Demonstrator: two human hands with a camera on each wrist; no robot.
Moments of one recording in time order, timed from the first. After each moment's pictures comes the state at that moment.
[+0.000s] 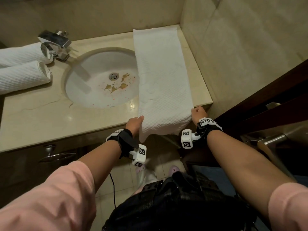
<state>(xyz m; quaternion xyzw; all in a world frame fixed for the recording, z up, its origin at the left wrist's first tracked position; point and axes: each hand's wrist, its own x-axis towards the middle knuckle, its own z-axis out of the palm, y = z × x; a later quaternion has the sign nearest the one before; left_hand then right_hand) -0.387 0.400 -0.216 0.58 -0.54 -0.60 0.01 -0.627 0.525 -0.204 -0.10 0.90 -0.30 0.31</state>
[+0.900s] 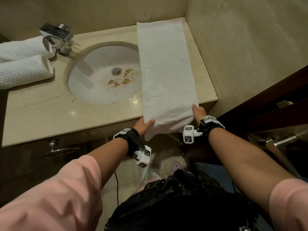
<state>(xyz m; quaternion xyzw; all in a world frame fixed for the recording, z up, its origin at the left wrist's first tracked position) -0.385 0.415 -0.244 0.50 -0.61 -0.62 -0.01 -0.623 0.518 -0.217 -0.05 0.85 -0.32 0.41</state>
